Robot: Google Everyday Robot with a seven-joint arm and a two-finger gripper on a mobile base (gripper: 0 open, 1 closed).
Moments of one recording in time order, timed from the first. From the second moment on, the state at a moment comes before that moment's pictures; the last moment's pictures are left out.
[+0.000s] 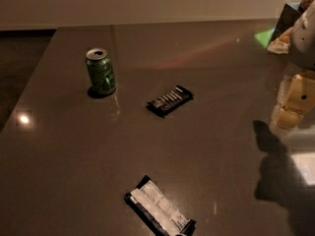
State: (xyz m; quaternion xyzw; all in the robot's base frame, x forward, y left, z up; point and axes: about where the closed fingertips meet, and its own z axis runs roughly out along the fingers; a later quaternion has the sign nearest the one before) arm 0.438 -0.217 0.976 -0.60 0.78 -0.03 0.16
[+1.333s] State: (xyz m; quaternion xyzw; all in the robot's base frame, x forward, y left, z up) arm 0.408 -0.155 0.964 -0.67 0.72 0.03 0.19
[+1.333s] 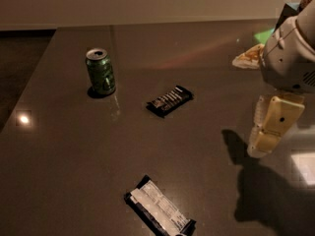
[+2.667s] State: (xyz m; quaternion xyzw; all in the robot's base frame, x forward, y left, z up) arm 0.346 -0.067 0.918 -0.69 0.69 0.08 0.19
